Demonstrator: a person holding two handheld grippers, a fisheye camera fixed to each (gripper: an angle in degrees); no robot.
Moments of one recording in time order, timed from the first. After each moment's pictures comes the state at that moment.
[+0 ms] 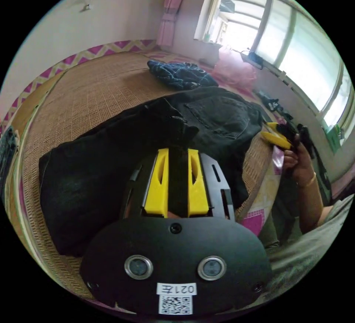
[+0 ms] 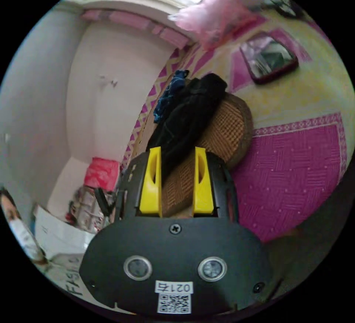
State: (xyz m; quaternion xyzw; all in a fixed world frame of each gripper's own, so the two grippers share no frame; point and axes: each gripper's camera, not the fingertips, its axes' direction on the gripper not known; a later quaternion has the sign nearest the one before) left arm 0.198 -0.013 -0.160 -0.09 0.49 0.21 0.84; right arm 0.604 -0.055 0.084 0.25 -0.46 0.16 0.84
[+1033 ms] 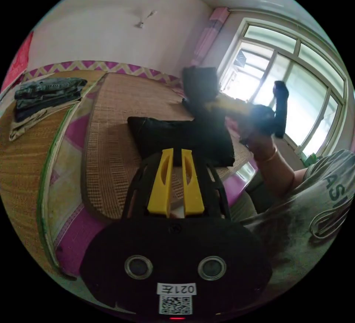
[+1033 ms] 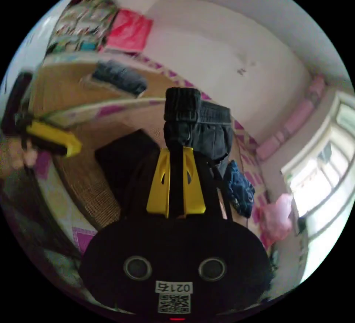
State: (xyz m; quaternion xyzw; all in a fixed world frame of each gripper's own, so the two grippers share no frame) left arm -0.094 0.038 -0.117 -0.01 0.50 0.04 0.87; right arm -0.104 0.044 0.020 0.39 0.11 -0.49 0.77
